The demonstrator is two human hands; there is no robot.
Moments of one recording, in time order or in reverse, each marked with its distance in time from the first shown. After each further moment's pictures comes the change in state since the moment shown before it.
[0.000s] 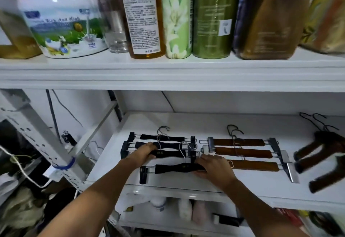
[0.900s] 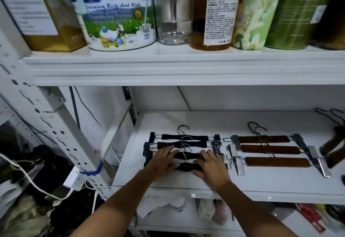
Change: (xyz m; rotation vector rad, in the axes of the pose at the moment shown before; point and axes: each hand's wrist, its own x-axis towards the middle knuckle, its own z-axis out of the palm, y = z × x) left_hand -0.029 -0.046 0.011 0.191 -0.114 0.204; right_hand 0.055 -0.101 0.041 -0.036 -0.263 0.273
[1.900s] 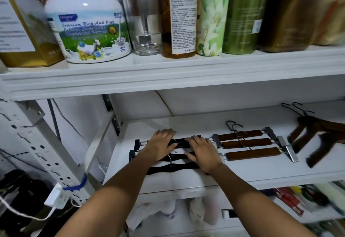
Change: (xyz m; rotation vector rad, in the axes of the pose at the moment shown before) left_hand 0.042 0.042 -0.069 0.099 0.147 0.089; right_hand 0.012 0.023 -0.058 0.149 -0.034 0.116
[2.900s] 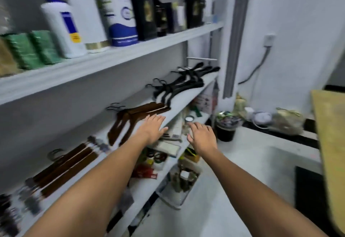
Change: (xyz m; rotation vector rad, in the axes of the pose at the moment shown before) left_hand 0.058 0.583 -0.023 0.125 -0.065 0.750; right_hand -0.447 0.289 -0.194 -0.248 0.146 1.056
